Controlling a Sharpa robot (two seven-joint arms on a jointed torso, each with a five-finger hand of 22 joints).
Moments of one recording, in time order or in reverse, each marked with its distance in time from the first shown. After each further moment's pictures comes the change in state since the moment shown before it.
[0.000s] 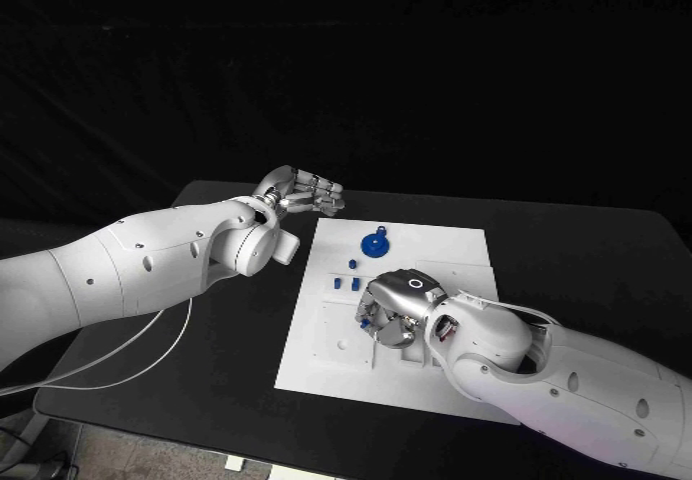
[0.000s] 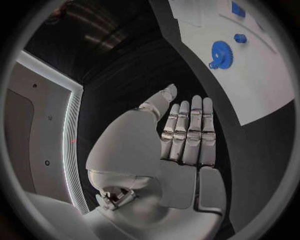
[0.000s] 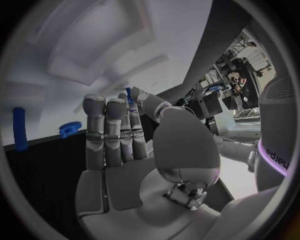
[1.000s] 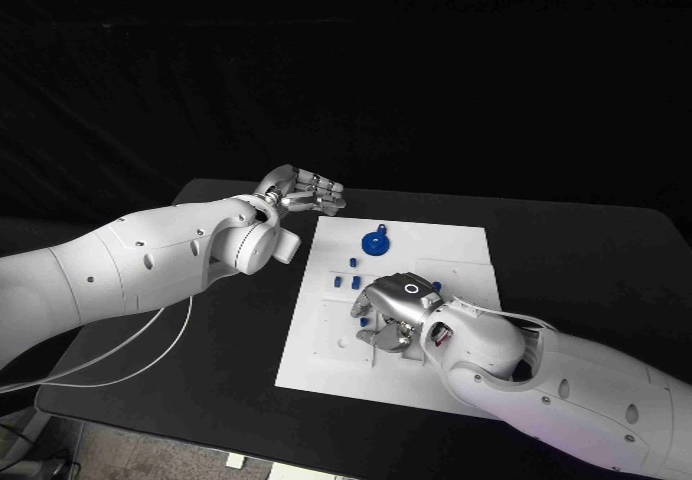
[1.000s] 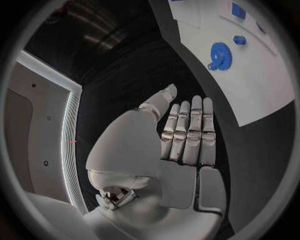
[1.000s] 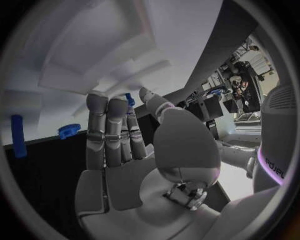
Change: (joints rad) left arm 0.001 -0.002 0.000 0.004 0.000 0.002 -0.014; left_hand 0.000 0.000 -0.005 0.005 0.000 0.000 0.000 0.000 0.000 -0.007 0.007 0.000 0.000 -0.004 0.004 -0.003 0.000 0.000 0.000 0.007 0.000 -0.019; right arm 0.005 0.015 -0.043 -0.012 -0.037 -0.038 -0.028; right_hand -0.019 -0.072 -0.201 0.093 -0.035 -0.186 0.011 0.003 -0.009 -0.239 0.069 -0.003 -0.012 0.009 0.040 -0.012 -0.034 0.045 0.002 0.034 -0.105 -0.012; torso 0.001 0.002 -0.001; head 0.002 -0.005
